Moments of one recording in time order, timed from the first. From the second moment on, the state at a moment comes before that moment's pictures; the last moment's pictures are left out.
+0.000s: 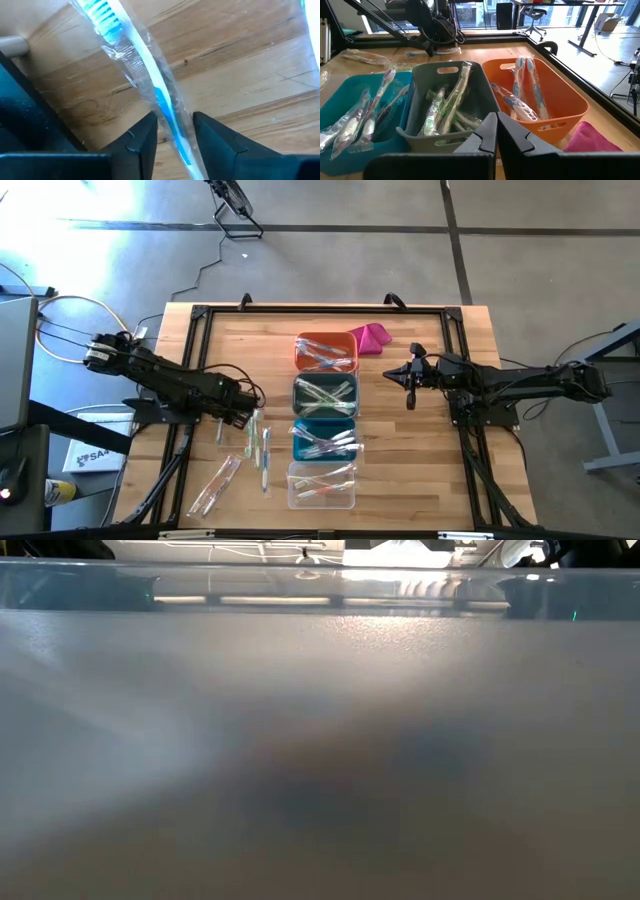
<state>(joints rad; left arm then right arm) -0.16 1.31 0.56 -0.91 0.08 -1.28 -0.14 0.68 0.21 0.24 0.05 0.00</state>
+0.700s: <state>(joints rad) -0.16 1.31 0.56 -0.88 0.05 -1.26 -0.14 0.68 0.21 0.24 0.05 0.00</state>
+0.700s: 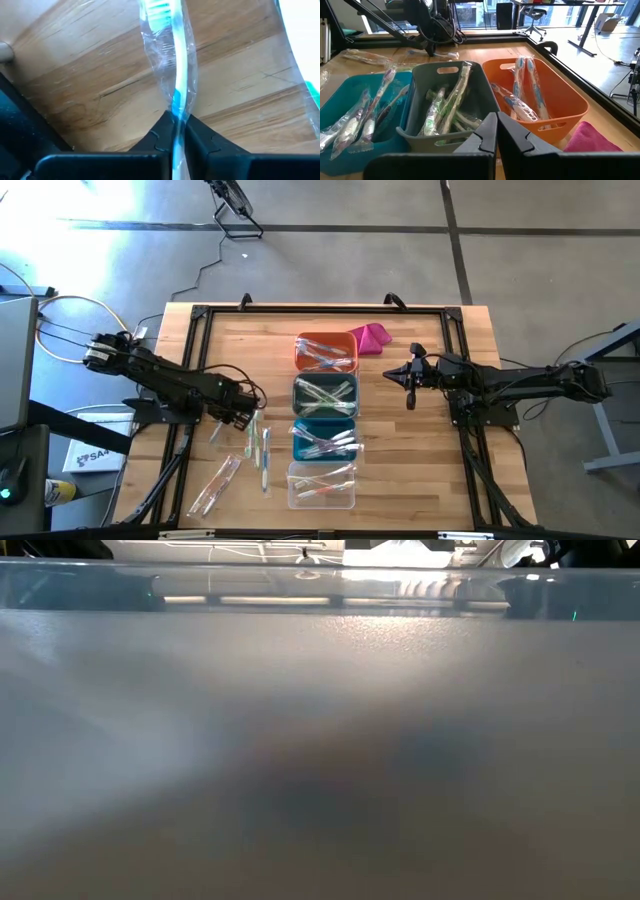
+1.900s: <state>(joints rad) -0.16 1.31 0.56 -0.89 0.05 -1.23 -0.14 0.68 0.21 0.24 0.05 0.00</state>
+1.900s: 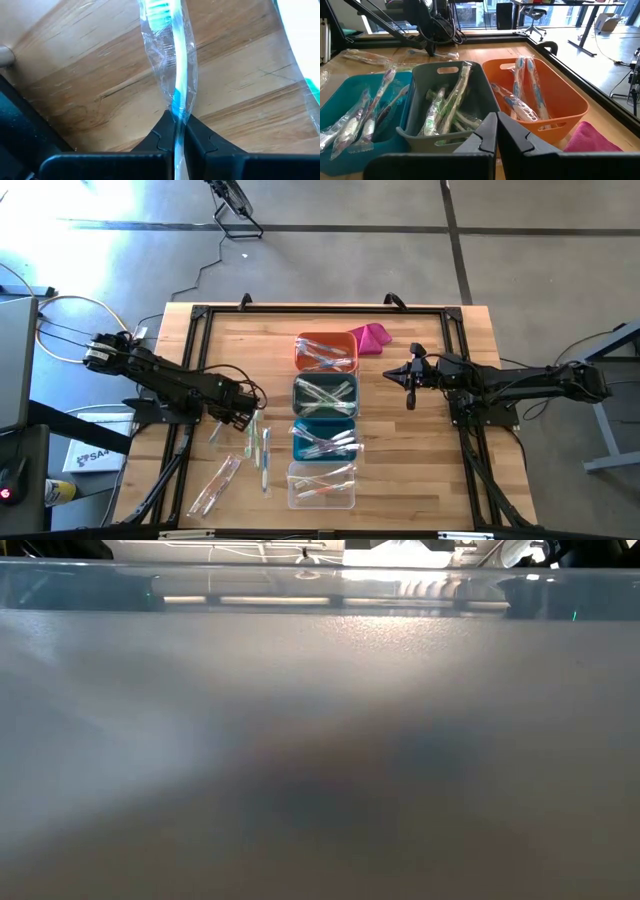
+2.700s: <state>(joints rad) -0.16 1.31 0.77 -0.97 -0.13 -1.04 -0.14 0.68 0.21 0.24 0.05 0.00</state>
